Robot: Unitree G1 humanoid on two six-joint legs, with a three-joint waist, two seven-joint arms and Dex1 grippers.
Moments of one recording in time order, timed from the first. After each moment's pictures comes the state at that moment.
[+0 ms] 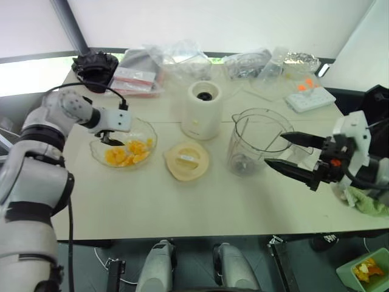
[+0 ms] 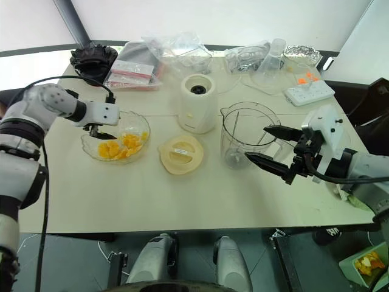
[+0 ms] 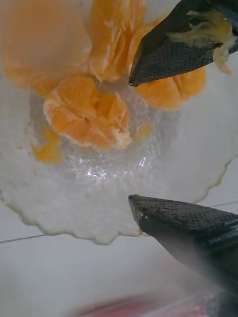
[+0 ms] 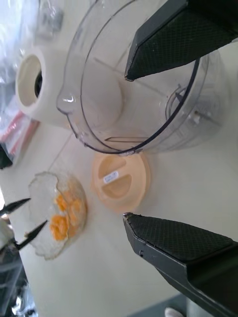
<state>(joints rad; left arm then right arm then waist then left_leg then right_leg) -1.25 0.73 -0.52 1.29 0.45 -0.56 -1.10 -0.01 -0.91 -0.51 -0.64 0.93 0.82 0.71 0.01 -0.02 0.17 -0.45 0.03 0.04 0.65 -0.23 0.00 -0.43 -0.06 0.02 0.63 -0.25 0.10</state>
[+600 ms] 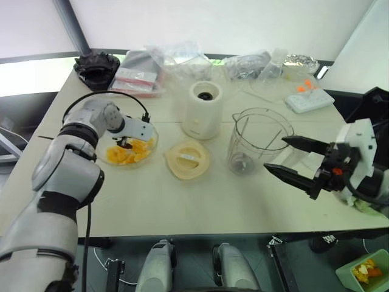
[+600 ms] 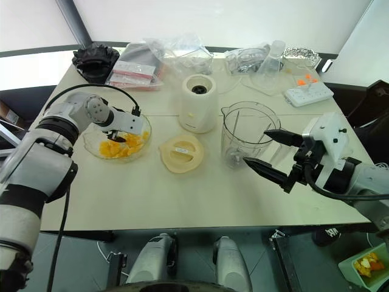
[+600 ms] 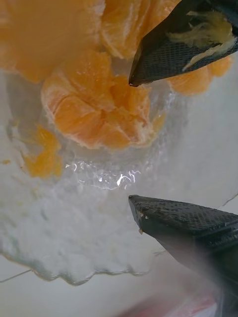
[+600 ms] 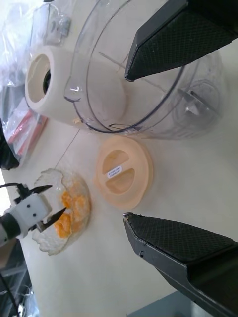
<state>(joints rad) -1.30 0.55 -0.62 1.38 0.69 -0.41 -0.93 0.02 -0.94 -0.55 -0.69 0.99 0.82 0.68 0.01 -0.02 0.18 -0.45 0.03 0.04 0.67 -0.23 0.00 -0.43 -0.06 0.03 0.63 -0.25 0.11</state>
